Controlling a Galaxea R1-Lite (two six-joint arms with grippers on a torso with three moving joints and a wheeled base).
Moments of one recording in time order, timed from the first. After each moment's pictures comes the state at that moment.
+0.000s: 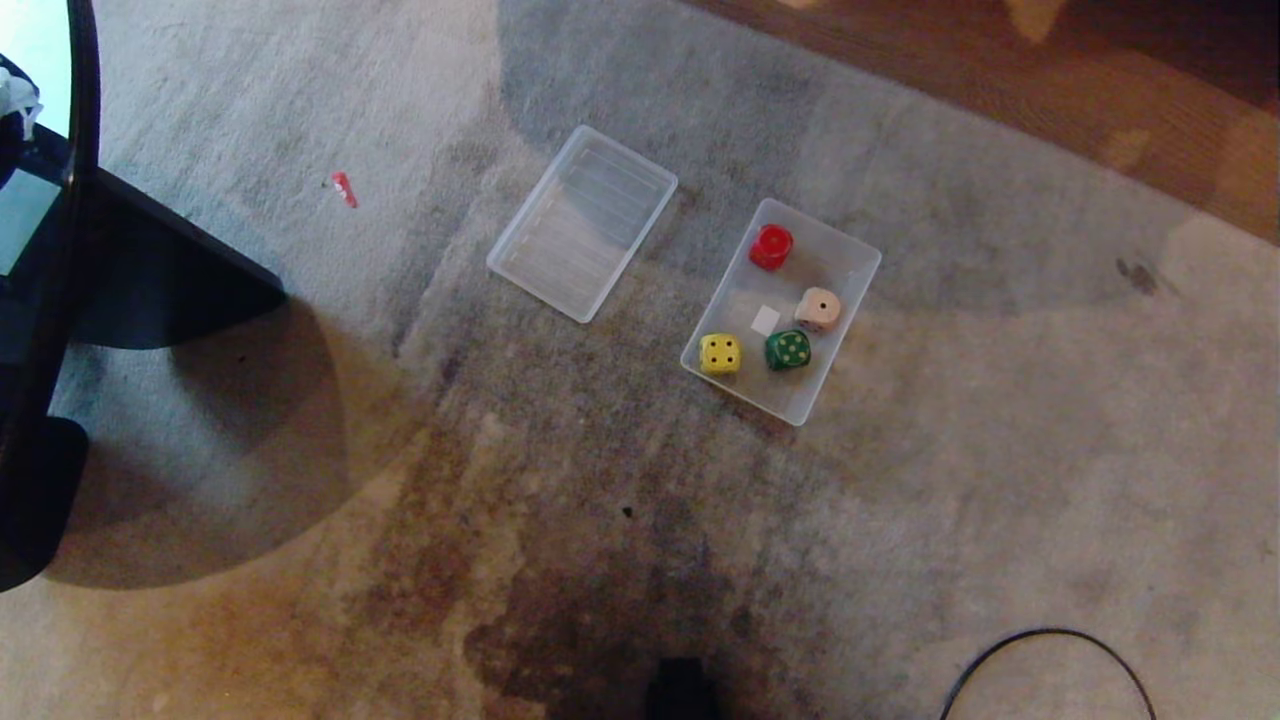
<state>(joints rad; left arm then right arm) 0.00 0.00 -0.01 0.04 0.00 0.00 0.00 0.00 -0.02 0.05 0.03 -0.08</state>
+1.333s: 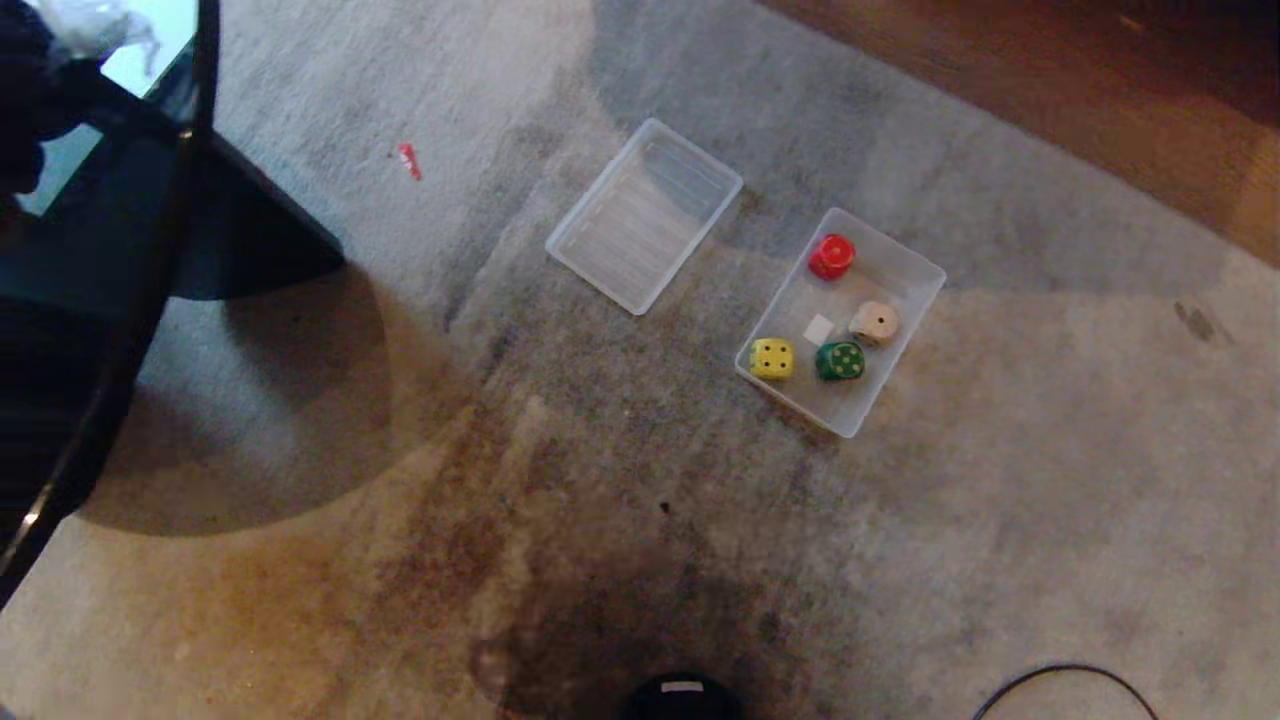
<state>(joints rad) 0.00 0.00 -0.01 0.04 0.00 0.00 0.00 0.00 -0.02 0.04 0.02 -0.06</state>
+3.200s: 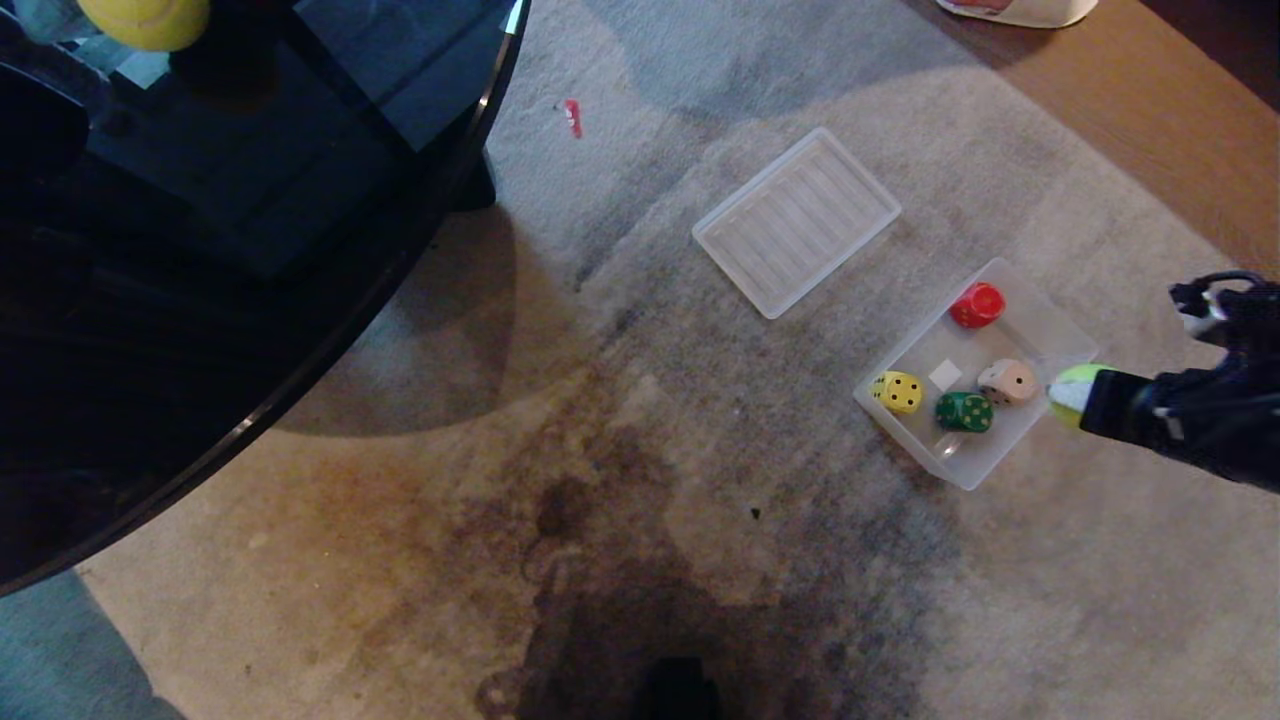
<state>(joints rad) 0.00 0.00 -0.01 0.04 0.00 0.00 -0.07 1.61 -0.74 -0.48 -0.11 0.21</state>
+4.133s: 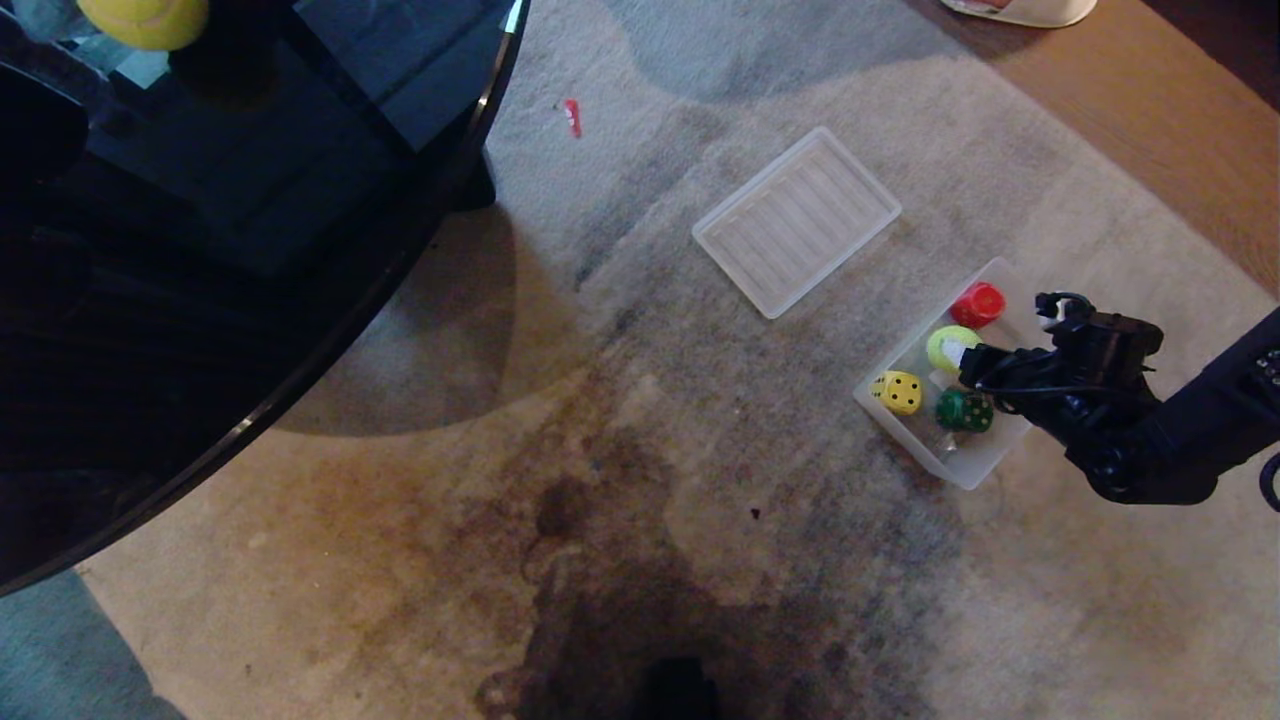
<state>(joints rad) 0.00 0.00 -0.01 0.04 0.00 0.00 -0.11 2.24 -1.07 -1.08 0.00 0.23</state>
